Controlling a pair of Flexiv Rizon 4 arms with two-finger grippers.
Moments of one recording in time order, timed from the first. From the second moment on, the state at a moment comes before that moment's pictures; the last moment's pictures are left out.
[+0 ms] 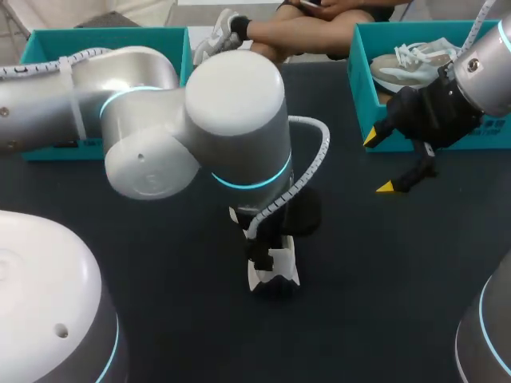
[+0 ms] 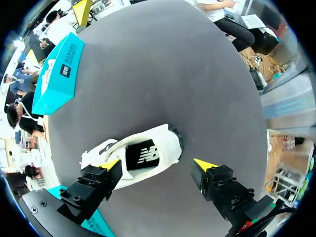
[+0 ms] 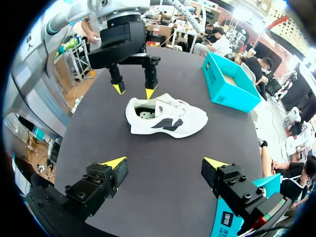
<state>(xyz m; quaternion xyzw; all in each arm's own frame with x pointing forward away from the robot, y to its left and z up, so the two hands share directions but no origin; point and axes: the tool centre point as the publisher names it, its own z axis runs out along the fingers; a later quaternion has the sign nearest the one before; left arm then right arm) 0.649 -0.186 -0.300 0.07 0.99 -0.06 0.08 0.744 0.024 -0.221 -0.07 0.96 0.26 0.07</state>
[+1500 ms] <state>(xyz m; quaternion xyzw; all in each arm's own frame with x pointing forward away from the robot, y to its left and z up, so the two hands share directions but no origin) 0.626 -0.197 -0.389 -0.03 1.00 -0.04 -0.02 0.744 0.024 -0.221 -0.07 0.96 0.26 0.07</state>
